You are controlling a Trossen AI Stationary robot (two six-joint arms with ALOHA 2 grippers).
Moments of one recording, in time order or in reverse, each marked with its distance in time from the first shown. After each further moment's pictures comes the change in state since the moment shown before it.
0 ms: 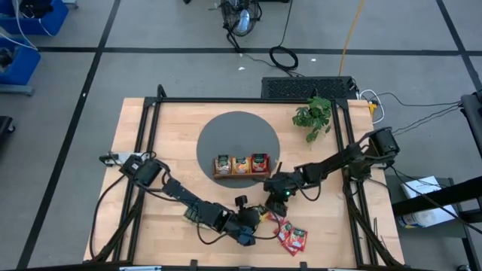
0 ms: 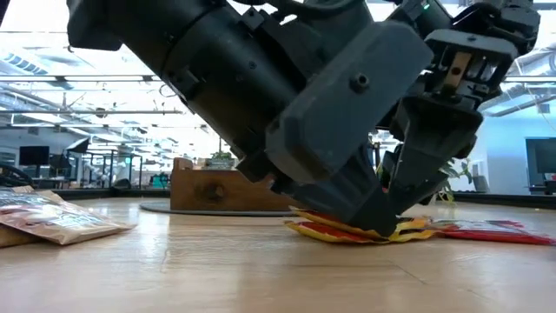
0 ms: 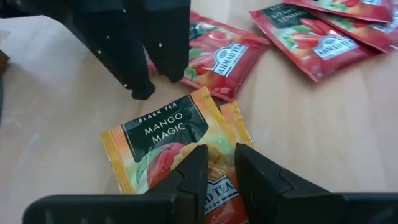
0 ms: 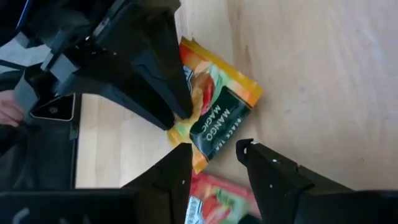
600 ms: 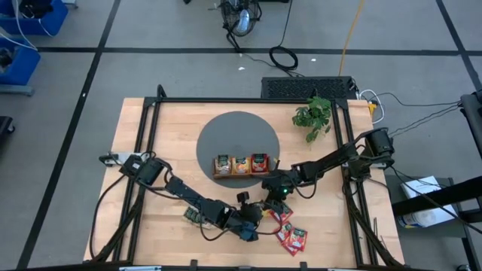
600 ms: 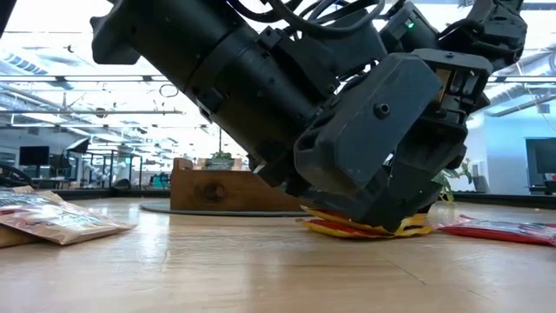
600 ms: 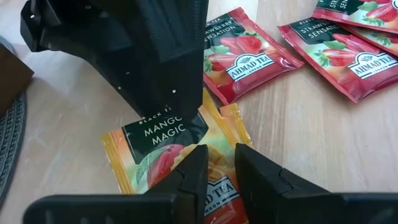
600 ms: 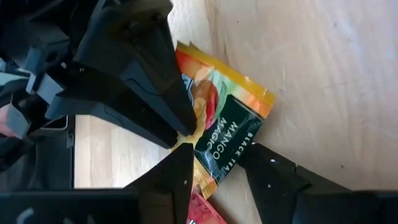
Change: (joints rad) left arm 0.030 0.001 -0.002 0.042 -0.028 0.032; right arm -0.028 0.066 0.004 -0.017 -0.064 0.031
